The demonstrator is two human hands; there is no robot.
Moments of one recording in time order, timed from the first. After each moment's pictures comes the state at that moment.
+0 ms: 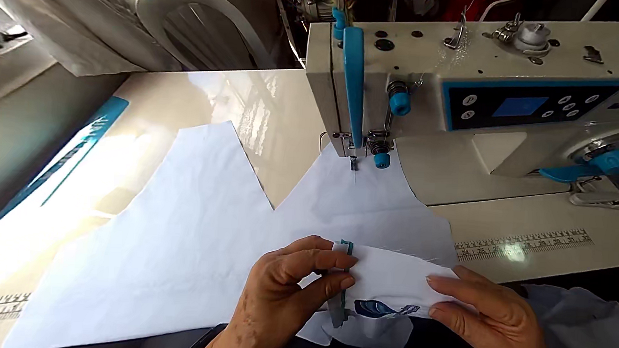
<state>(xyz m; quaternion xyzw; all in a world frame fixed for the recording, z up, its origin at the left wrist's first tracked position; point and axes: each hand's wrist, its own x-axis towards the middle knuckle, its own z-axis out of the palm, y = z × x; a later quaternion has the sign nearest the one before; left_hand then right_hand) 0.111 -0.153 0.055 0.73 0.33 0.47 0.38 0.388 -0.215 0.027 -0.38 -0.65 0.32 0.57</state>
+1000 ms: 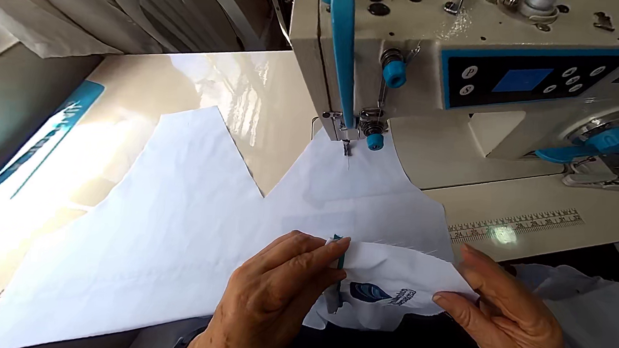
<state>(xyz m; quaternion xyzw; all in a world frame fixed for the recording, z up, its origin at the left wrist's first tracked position) 0.110 -0.161 0.062 0.82 0.31 0.43 0.20 0.389 -0.231 0.032 -0.41 -0.65 0.25 0.59</state>
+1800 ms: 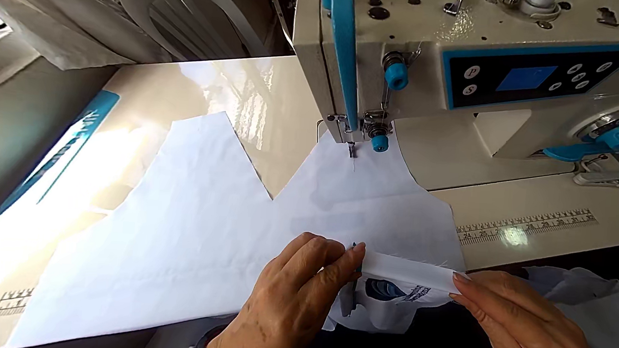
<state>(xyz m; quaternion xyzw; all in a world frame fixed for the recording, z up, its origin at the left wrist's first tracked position) 0.115 -0.158 0.058 0.87 0.28 0.39 0.05 0.395 -0.237 0.023 -0.45 -0.70 0.07 0.55</state>
